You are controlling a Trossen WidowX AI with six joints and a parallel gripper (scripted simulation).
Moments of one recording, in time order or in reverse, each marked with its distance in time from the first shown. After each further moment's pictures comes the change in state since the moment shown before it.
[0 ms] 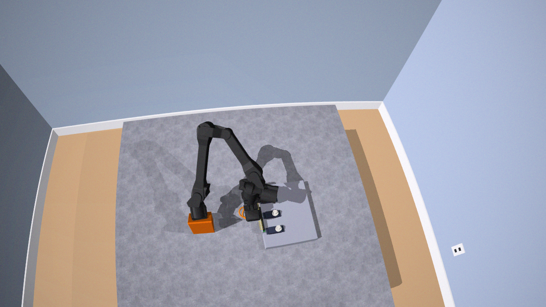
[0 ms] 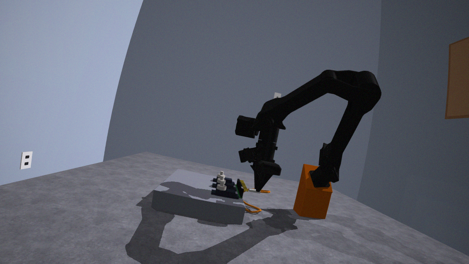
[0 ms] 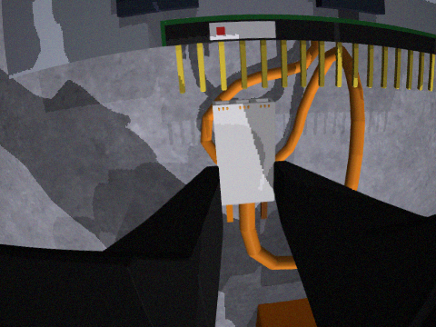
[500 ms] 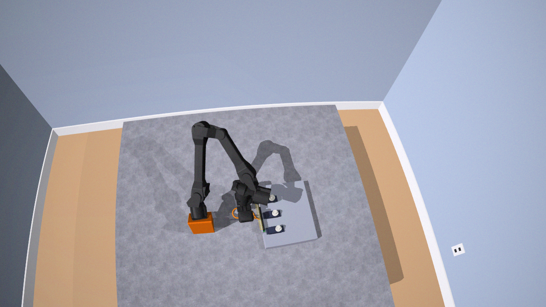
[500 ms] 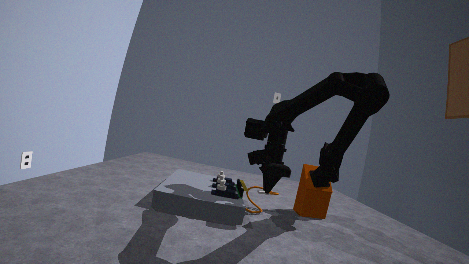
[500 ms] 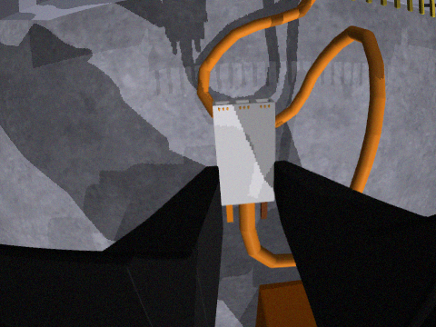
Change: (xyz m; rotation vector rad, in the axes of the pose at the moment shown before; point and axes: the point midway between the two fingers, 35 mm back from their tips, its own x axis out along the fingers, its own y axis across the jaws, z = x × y) arm 0.001 -0.001 -0.029 0.005 0.004 0.000
